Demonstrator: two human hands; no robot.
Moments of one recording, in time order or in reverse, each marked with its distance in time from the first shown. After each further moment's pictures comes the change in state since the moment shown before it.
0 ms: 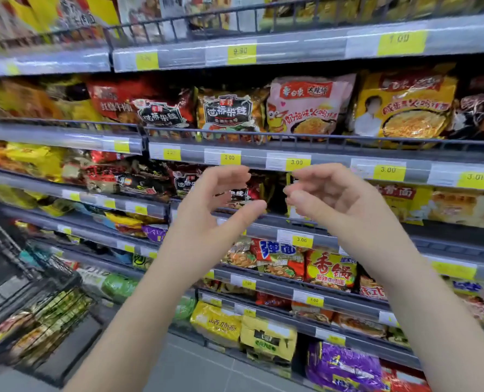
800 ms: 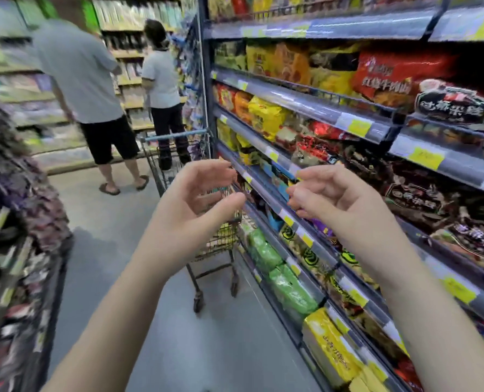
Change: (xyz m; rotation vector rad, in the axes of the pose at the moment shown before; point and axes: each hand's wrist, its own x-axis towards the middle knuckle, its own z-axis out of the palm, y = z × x) left_hand -0.154 -0.069 -0.233 0.149 0.722 -0.166; right_hand 0.067 0.002 0.300 0.302 -0.686 -0.074
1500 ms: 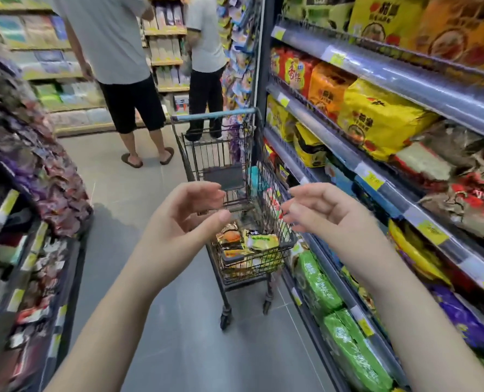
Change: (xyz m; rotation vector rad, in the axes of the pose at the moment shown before) left_hand 0.199 -0.230 -0.192 -0.031 0.107 -0.321; right_hand 0.303 0.148 0.188 0.038 -0.215 0.216
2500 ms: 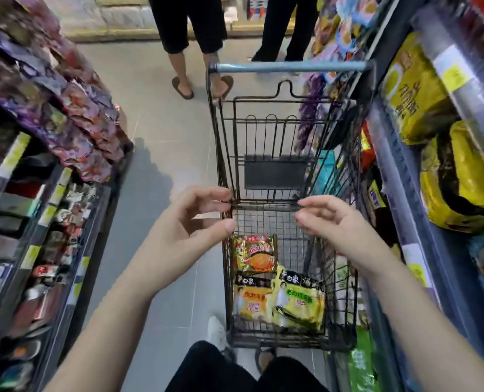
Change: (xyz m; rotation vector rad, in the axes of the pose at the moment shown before) left_hand 0.341 -0.205 -0.047 0.036 0.228 -0.353; right_hand 0.476 0.254 0.012 0.011 -0.430 0.398
